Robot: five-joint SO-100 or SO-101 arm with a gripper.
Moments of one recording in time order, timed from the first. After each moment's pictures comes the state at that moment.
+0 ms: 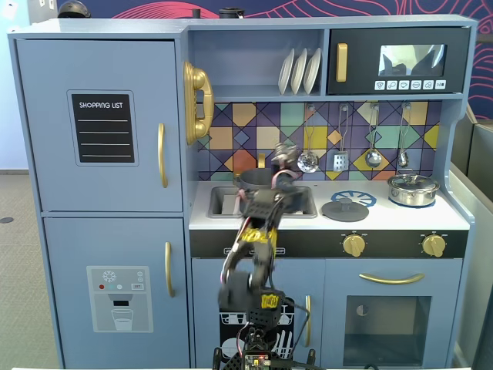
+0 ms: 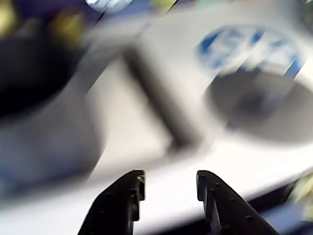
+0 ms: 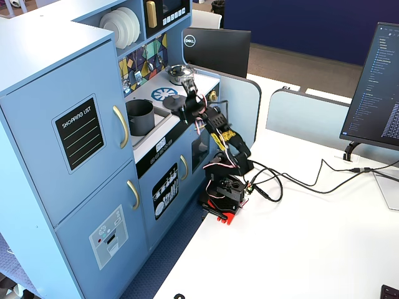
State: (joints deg) arm 17.2 155.4 117.3 55.3 -91.4
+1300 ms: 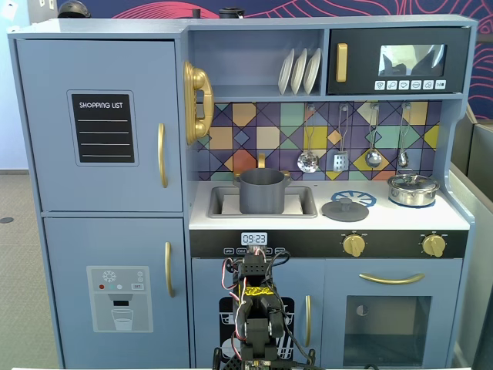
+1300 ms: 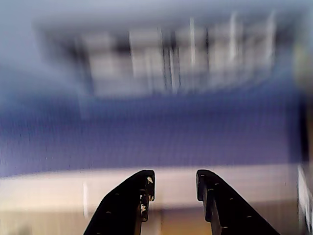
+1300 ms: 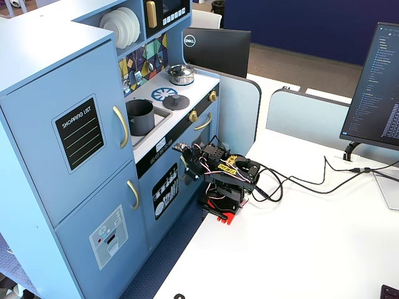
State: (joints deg) arm -3.3 182.4 172.5 71.2 -85.8
